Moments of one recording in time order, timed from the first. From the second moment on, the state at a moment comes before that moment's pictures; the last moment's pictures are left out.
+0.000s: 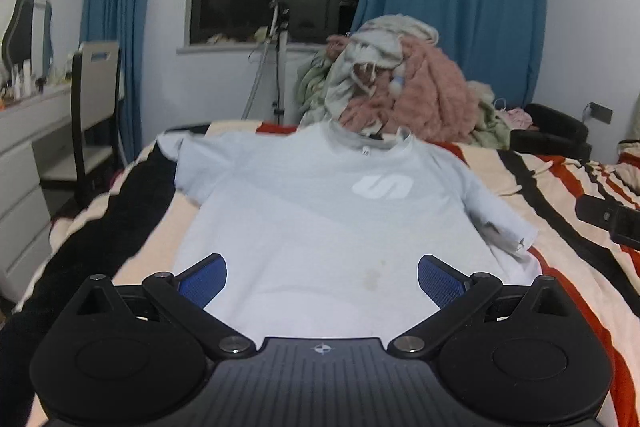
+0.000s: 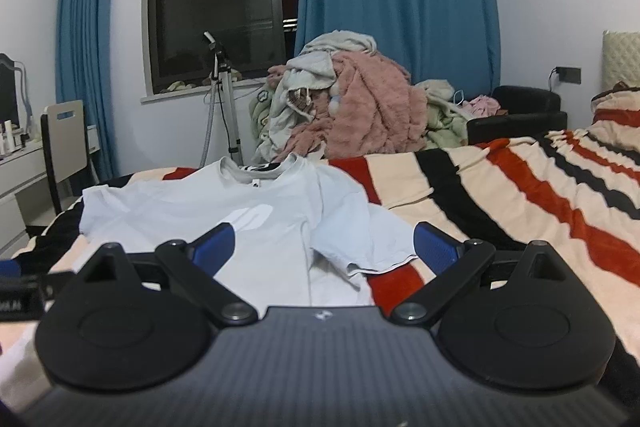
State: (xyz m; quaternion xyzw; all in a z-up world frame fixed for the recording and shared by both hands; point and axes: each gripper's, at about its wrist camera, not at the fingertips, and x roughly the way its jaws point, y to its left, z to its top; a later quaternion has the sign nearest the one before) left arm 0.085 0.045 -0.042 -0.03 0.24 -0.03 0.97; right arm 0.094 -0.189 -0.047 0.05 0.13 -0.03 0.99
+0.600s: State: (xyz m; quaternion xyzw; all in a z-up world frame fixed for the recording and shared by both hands) left arm 0.069 0.057 -0.054 -0.03 0.24 -0.03 0.97; right arm 0.099 -0.184 -0.052 0.06 0.15 -0.03 0.99
